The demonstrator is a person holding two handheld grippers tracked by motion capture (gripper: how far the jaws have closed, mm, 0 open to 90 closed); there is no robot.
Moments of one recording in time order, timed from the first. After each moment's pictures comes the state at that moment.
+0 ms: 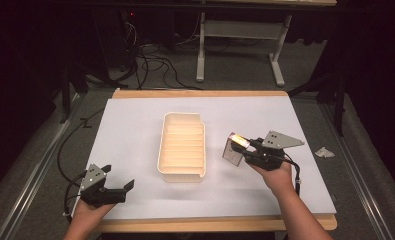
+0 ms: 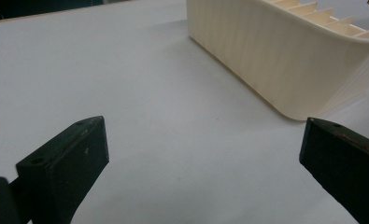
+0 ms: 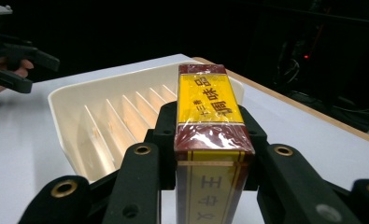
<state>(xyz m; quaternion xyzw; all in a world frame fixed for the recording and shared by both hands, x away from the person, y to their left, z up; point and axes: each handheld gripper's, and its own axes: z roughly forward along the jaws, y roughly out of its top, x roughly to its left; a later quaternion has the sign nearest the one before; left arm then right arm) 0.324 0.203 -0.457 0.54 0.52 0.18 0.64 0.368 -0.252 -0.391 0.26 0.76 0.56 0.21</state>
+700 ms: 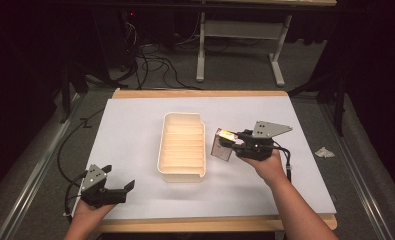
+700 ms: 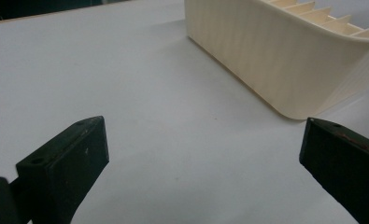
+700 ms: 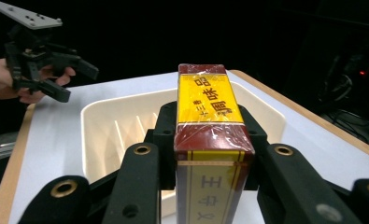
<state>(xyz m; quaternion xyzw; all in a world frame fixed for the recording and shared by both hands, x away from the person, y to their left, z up) 0.323 0.202 -0.457 0.54 0.51 0.18 0.64 0.395 -0.230 -0.378 0.19 0.78 0.58 0.15</state>
